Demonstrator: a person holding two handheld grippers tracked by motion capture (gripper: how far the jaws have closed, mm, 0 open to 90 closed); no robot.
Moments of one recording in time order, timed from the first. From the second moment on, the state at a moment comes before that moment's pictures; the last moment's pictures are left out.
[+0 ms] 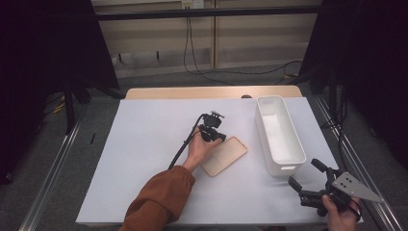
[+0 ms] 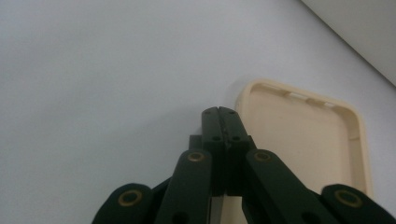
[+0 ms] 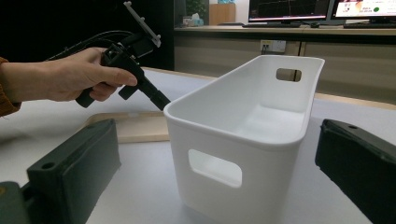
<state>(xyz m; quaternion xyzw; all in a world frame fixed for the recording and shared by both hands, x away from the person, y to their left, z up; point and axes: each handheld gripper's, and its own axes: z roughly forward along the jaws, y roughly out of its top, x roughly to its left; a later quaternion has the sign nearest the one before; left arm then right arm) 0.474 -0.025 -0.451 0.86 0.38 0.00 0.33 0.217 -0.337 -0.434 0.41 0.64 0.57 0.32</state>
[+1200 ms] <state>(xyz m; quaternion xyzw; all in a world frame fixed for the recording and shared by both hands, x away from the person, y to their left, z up) 0.452 -0.052 -0.454 0.87 0.34 -0.04 0.35 0.217 -0.337 -0.434 0.41 0.64 0.56 0.32</state>
